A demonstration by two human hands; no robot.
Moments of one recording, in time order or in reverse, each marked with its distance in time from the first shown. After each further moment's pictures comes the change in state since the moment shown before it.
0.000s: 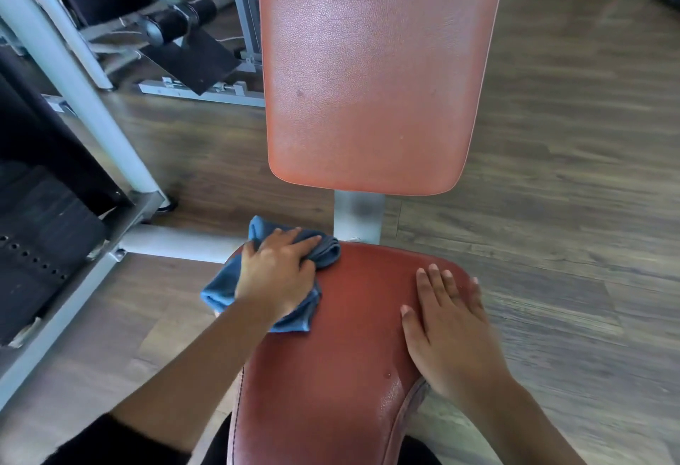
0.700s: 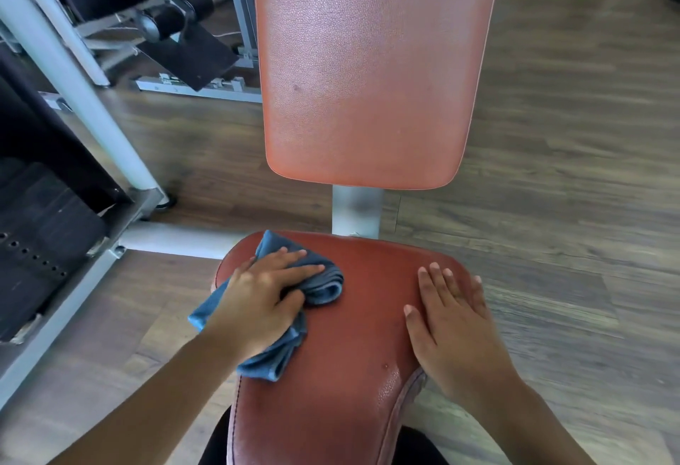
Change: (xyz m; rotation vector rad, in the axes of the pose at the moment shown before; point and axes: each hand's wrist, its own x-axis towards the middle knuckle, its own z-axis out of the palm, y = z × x) left_hand -0.045 -0.021 -0.007 -0.288 0.011 0.199; right_hand -0.009 0.006 -0.001 0.014 -0.003 -0.018
